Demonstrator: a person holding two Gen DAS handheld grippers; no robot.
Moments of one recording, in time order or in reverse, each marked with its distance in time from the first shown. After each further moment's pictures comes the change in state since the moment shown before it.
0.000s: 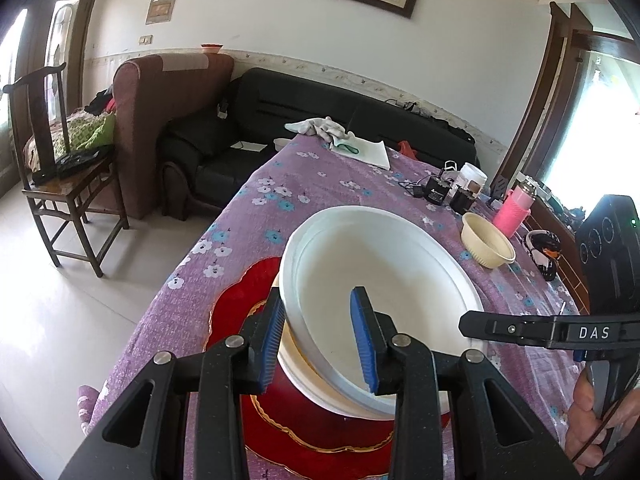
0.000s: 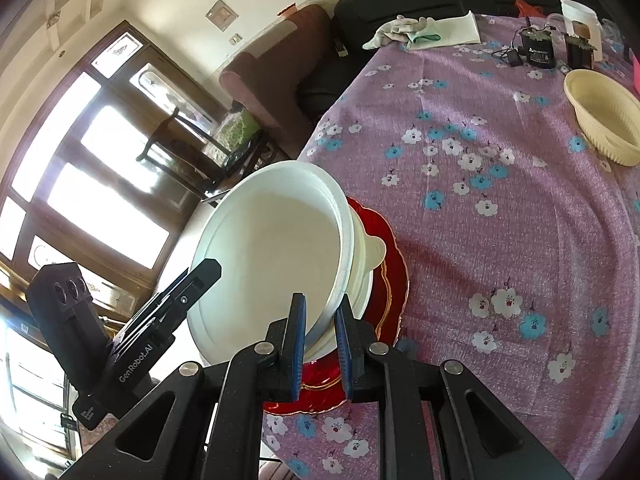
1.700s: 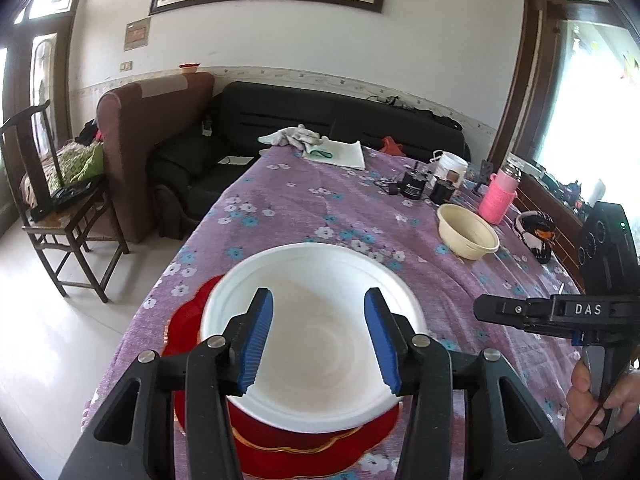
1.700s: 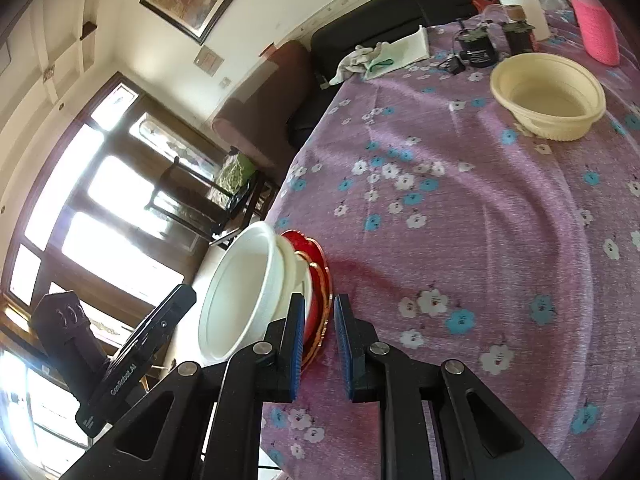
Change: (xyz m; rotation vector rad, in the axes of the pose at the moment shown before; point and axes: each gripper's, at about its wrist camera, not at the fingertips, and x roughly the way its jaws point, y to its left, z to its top) left arm -0.008 -0.065 0.007 0.118 -0.010 0.013; right arm -0.062 -0.063 -0.011 0.124 -0.130 0.060
